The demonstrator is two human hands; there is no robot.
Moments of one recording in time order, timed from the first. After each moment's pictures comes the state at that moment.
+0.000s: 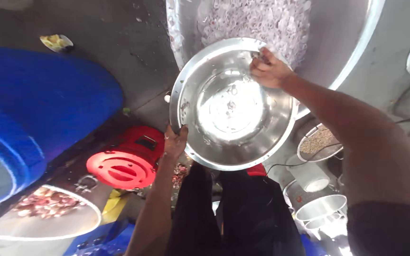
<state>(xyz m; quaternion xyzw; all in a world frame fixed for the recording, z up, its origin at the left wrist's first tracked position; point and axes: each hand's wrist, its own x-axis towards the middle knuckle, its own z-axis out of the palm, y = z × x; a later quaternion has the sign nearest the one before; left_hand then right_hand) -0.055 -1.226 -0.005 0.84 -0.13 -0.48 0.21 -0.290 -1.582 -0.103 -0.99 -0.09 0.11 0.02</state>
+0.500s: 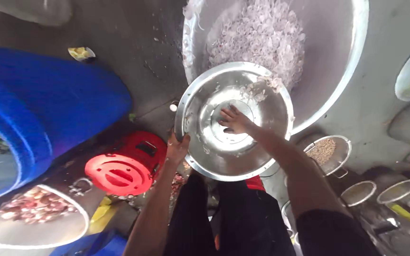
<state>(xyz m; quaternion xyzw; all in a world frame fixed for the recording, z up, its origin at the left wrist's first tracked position) -0.057 -1.225 0.001 0.85 -0.11 -0.48 0.19 -0.270 -1.421 -0.149 -0.93 -0.02 0.19 0.32</state>
